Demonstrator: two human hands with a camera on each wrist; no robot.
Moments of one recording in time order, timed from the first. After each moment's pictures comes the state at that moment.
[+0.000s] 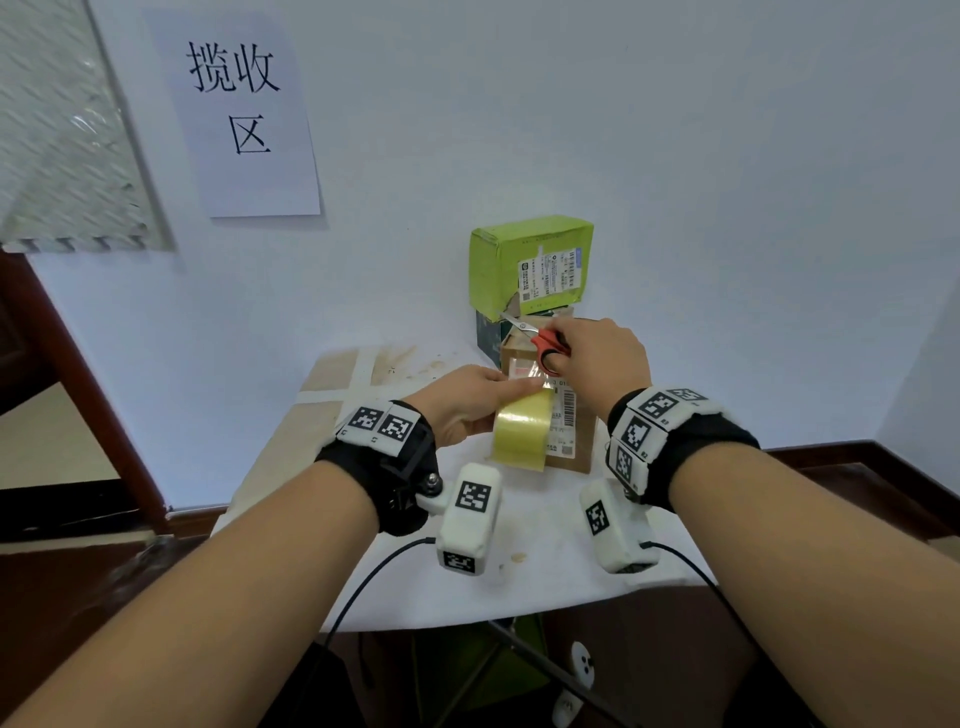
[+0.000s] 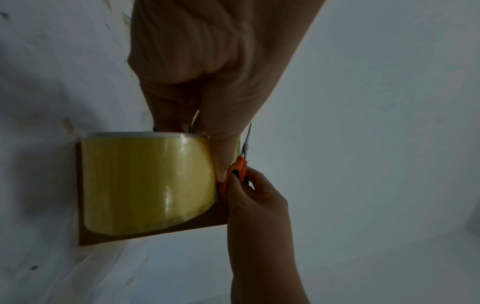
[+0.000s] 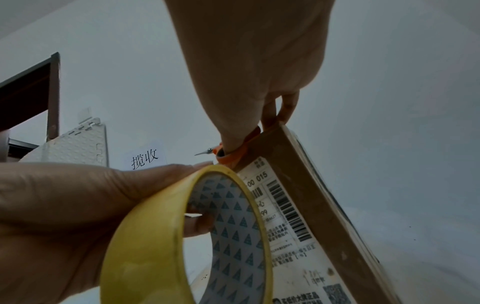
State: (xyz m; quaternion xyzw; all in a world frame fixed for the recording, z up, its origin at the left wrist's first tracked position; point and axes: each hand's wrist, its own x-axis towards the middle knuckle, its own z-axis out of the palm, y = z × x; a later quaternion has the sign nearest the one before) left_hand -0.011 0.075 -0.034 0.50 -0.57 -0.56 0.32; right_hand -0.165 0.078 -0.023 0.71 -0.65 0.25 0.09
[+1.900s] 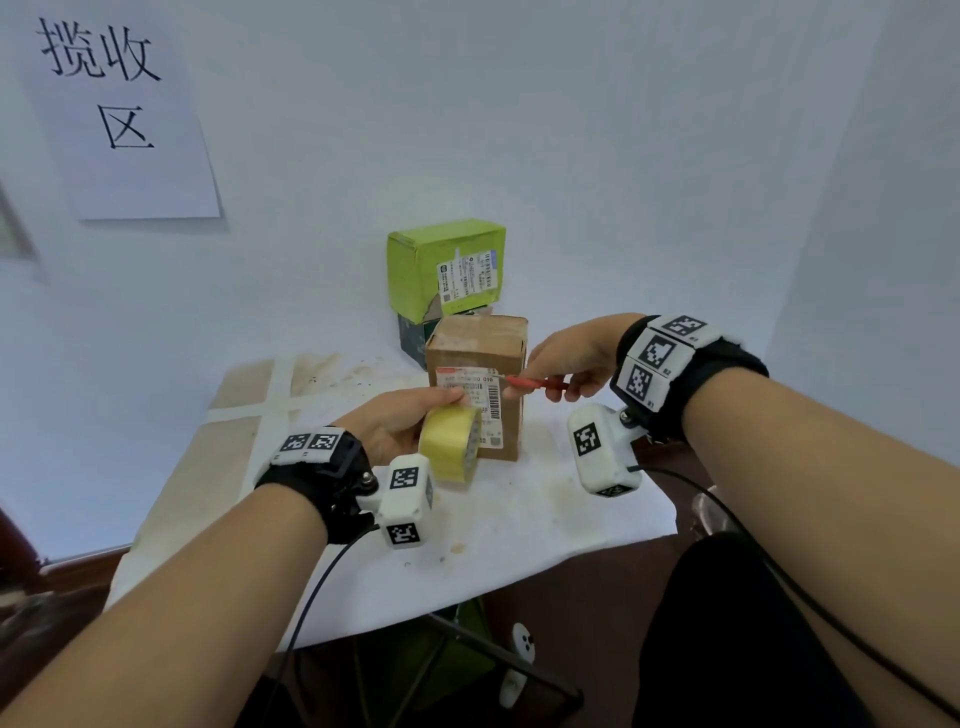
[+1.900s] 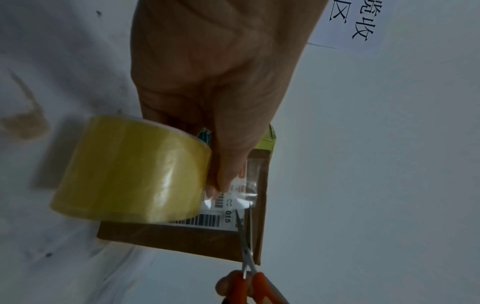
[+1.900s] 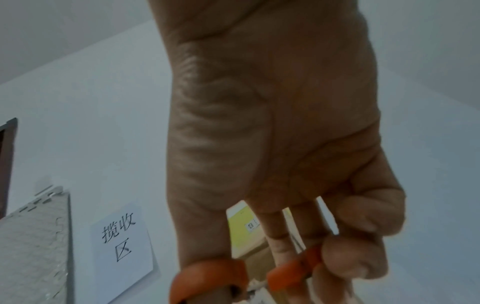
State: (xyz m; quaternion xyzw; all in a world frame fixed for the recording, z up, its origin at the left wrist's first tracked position) left_hand -0.007 0.080 -0.049 0.47 -0.48 -0.68 0.29; right_hand -0.203 0.112 0.030 0.61 -0.71 0.00 -0.35
